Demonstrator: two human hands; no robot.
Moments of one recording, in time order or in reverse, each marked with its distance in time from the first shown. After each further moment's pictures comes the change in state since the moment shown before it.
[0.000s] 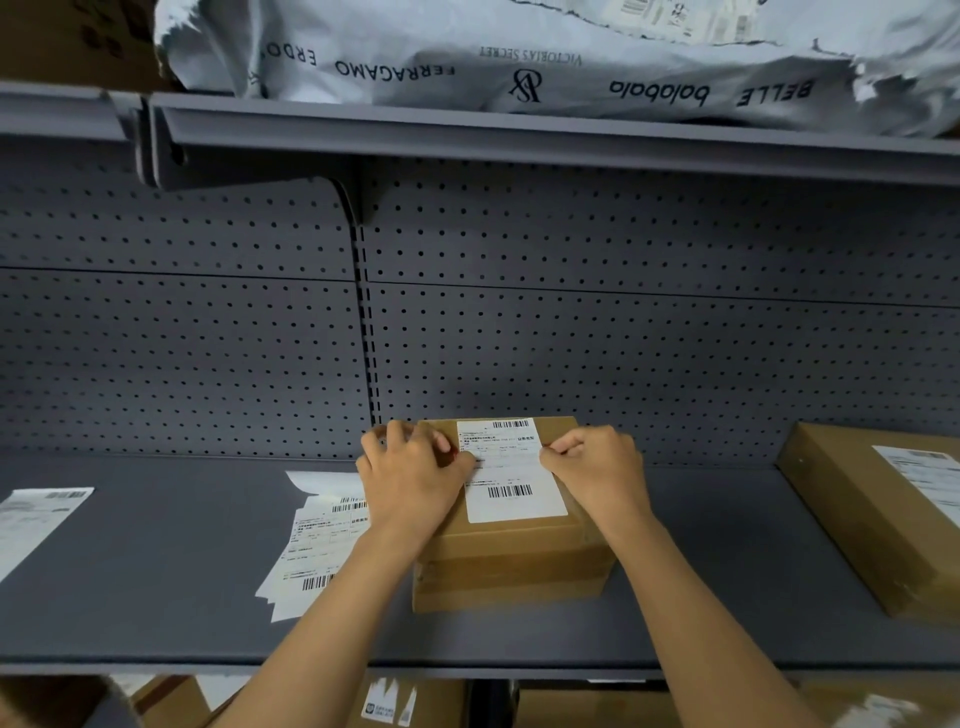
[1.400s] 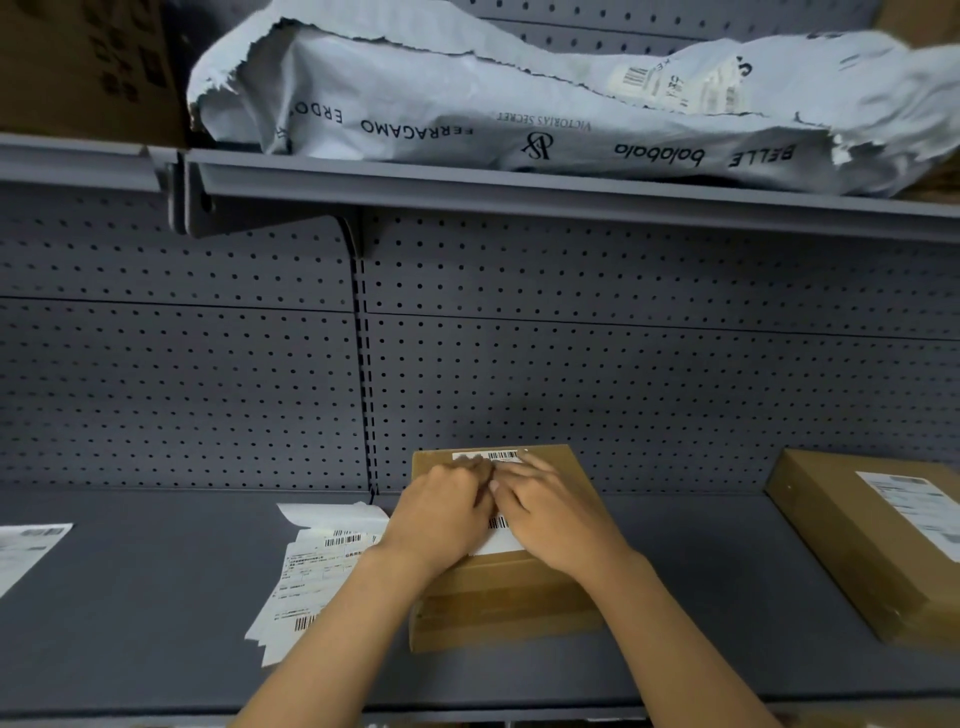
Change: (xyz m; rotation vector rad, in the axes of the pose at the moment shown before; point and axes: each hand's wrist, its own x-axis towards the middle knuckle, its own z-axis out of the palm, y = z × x) left_hand 0.000 0.019 -0.012 0.119 -0.264 0.440; right_hand -0.008 -0.020 0.022 -0.247 -0.308 -0.487
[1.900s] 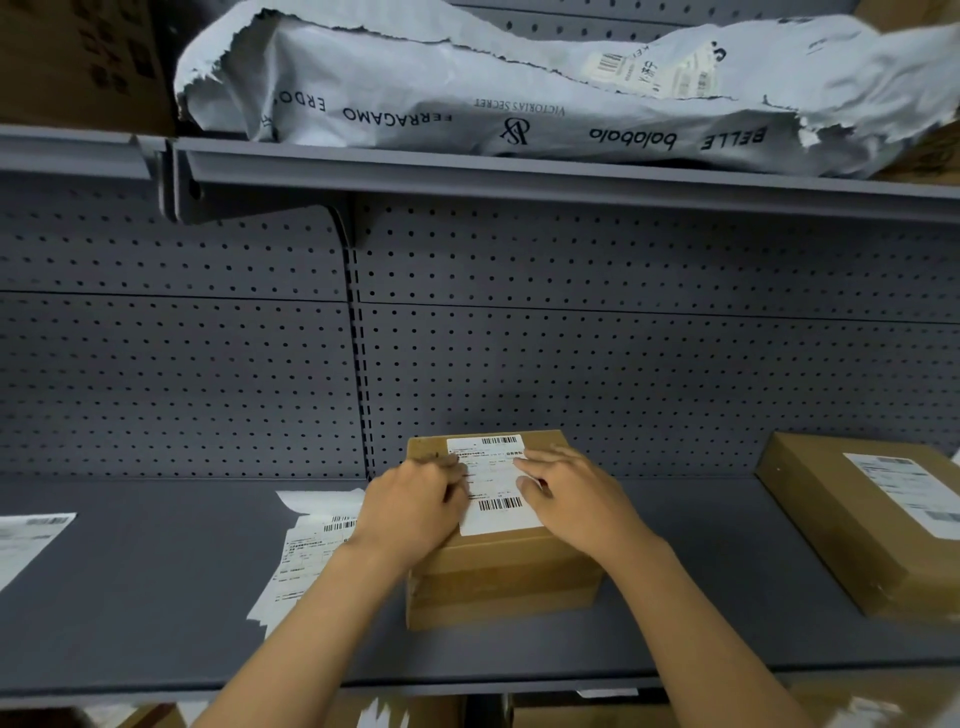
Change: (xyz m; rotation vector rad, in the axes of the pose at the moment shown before) left_hand -0.015 -0.016 0.000 0.109 0.023 -0.118; right_hand -0.020 0.023 -0.013 -0.081 0.006 0.167
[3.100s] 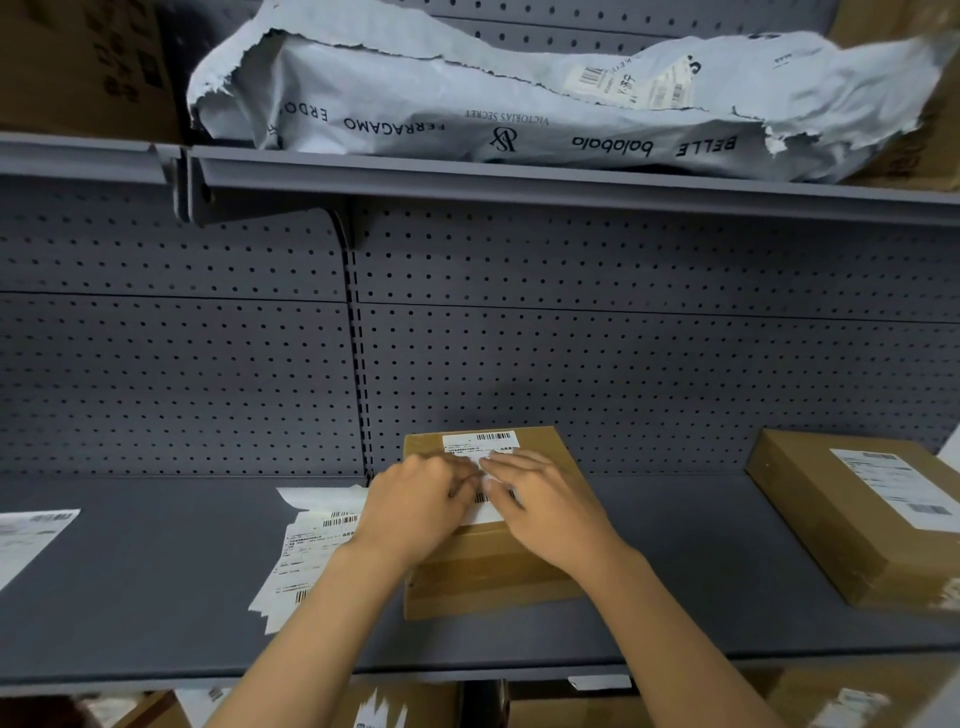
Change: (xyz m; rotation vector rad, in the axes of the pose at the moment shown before) left_hand -0.017 0.015 -0.016 -0.043 0.022 0.049; right_hand -0.018 -0.027 0.005 0.065 0.094 -0.143
